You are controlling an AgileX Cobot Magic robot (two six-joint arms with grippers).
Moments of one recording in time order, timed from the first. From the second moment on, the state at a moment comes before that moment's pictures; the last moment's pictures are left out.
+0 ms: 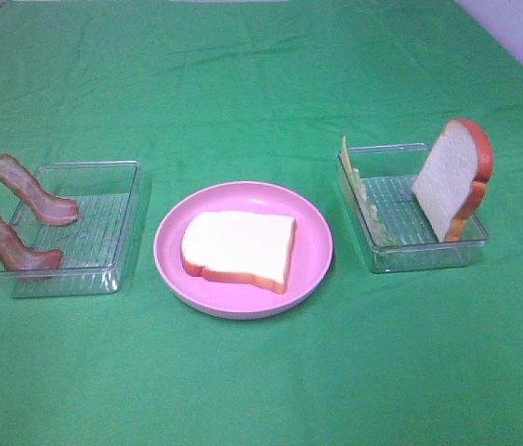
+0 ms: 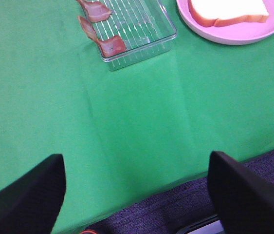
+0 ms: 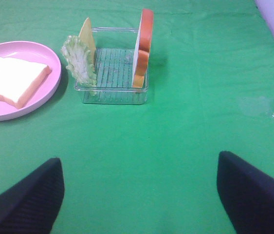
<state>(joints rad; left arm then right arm) -0.29 0.36 -0.70 -0.01 1.22 0.02 -0.05 -0.01 -0.51 0.18 1.08 -0.19</state>
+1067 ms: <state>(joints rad) -0.29 0.00 -0.51 -0.06 1.08 0.10 -0.05 0.01 -0.51 0.18 1.08 -0.19</state>
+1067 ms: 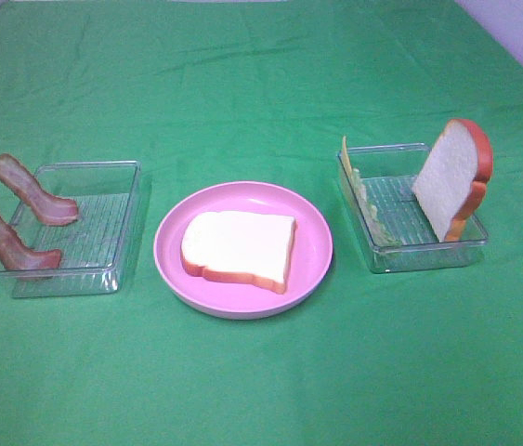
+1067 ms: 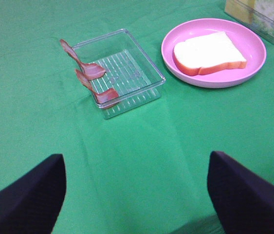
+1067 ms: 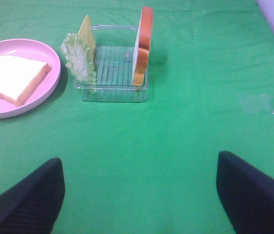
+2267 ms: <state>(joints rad) -0.29 0.00 -0.50 -0.06 1.06 0.10 -0.05 1.27 -1.03 0.38 0.94 -0.38</state>
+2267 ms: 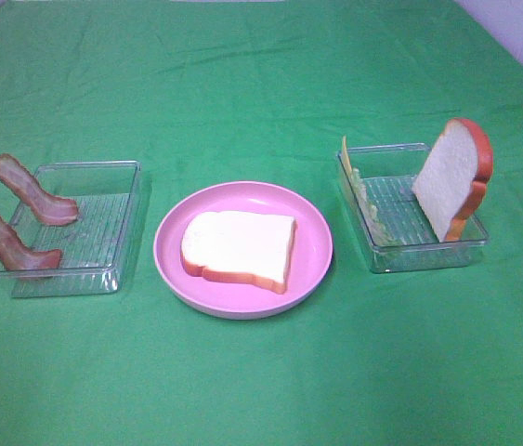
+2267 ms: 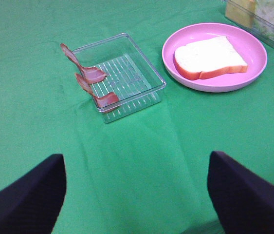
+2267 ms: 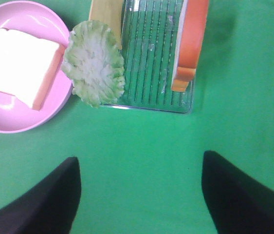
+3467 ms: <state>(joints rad) -0.29 0.00 -0.50 -0.06 1.06 0.10 0.31 1.97 -1.52 0.26 1.02 0.01</state>
